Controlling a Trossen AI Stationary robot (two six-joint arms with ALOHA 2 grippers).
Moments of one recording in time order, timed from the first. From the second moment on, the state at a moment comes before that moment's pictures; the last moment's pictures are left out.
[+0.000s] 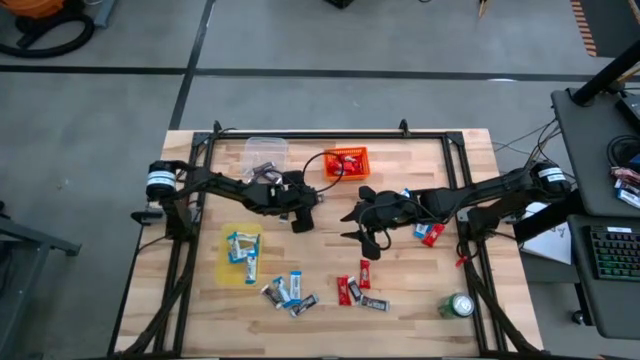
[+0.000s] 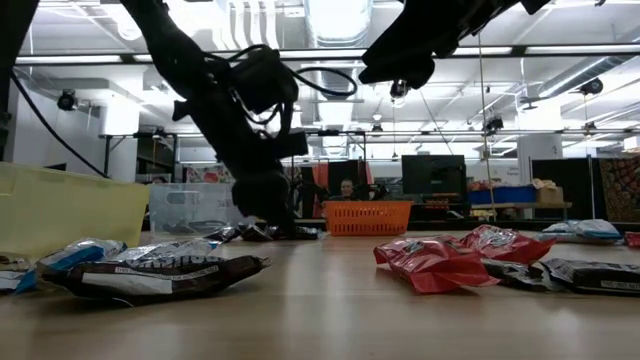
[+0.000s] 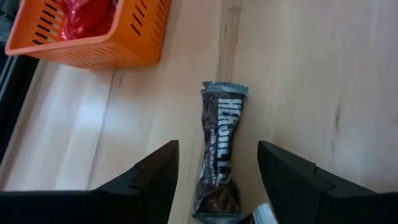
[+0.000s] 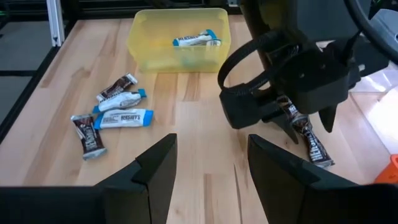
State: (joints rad) left arm 0.12 1.80 0.89 0.01 -0.37 0.15; right arm 0.12 1.39 0.93 -0.08 0.05 0.09
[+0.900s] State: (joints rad) left arm 0.05 1.77 0.91 0.02 -0.37 0.05; right arm 0.12 1.39 0.93 -0.07 0.05 0.11
